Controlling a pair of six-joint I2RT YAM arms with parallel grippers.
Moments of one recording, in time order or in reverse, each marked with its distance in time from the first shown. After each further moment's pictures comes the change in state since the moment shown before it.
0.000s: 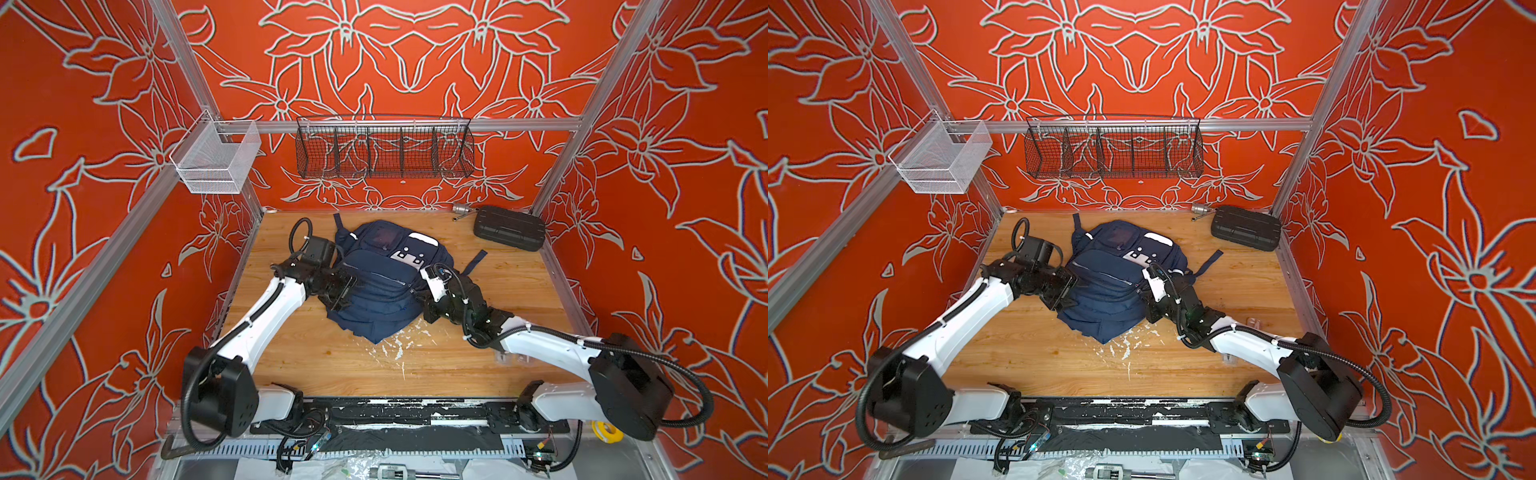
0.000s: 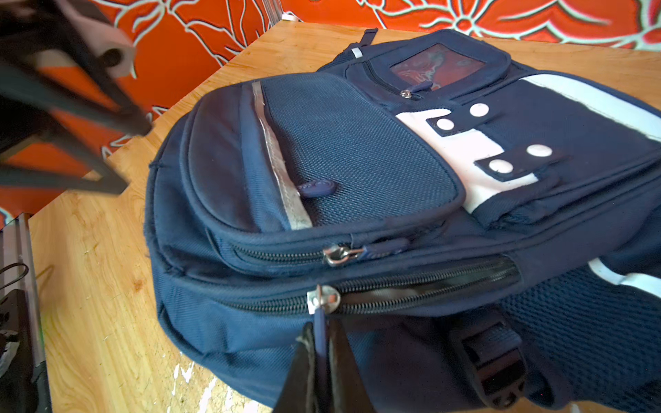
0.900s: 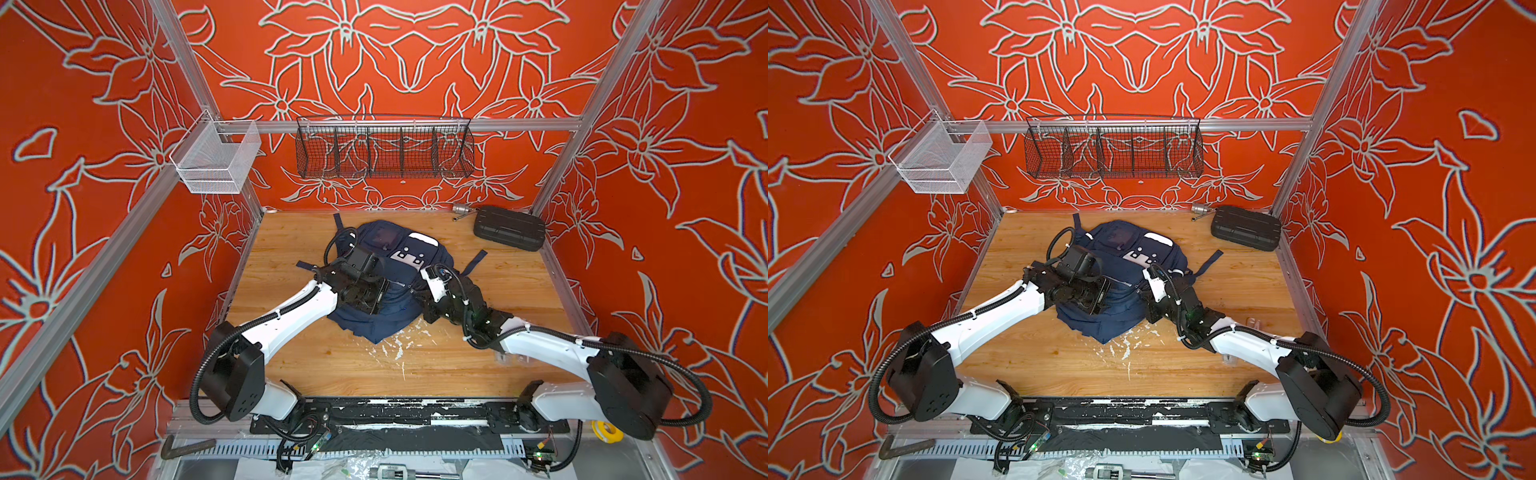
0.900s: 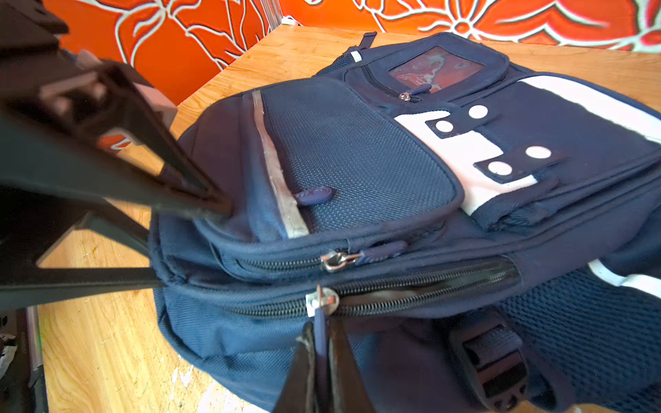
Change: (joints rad) left arm -0.277 0.153 0.033 0.205 -0.168 -0.420; right arm 0.005 0.001 -0.012 0.027 0.003 0.005
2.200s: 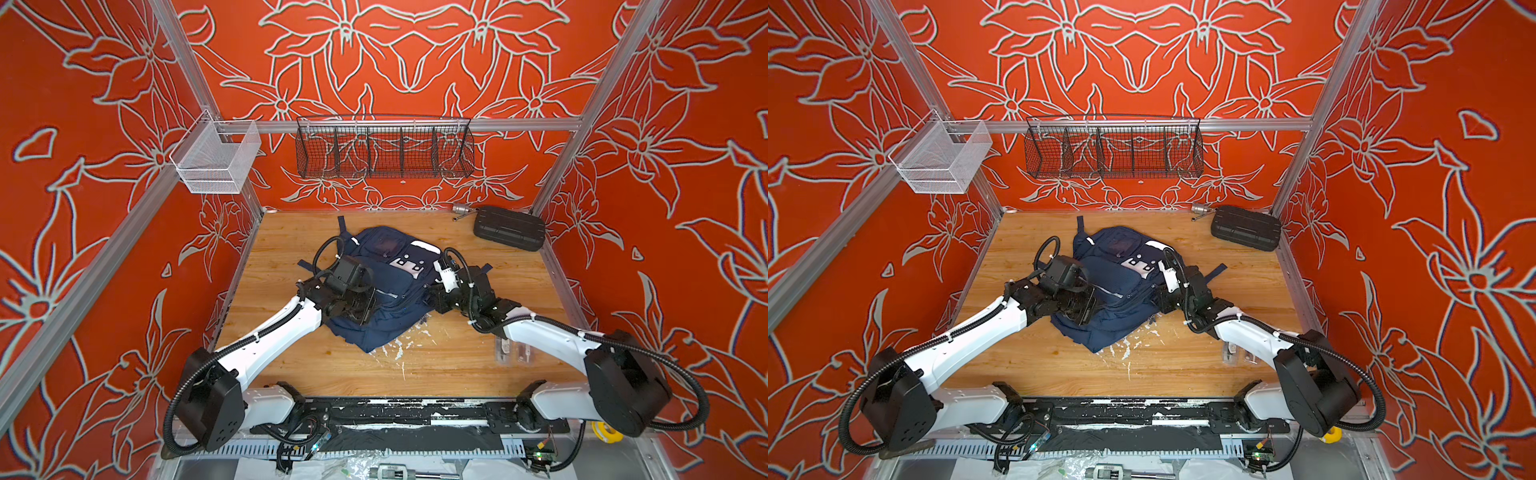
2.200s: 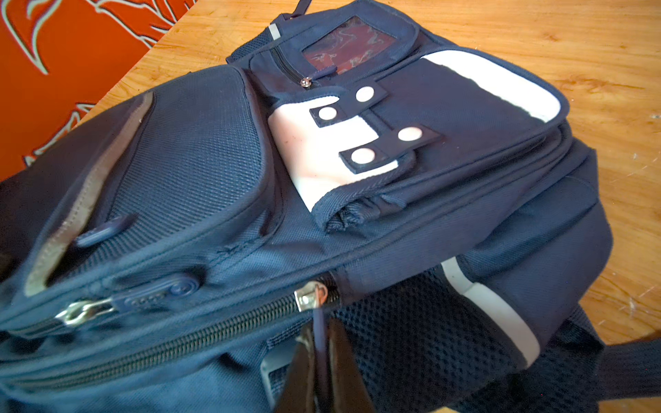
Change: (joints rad) left arm 0.024 -0.177 -0.143 0.011 0.005 0.013; right arm -0.172 0.026 0.060 -0.180 -0.029 -0.016
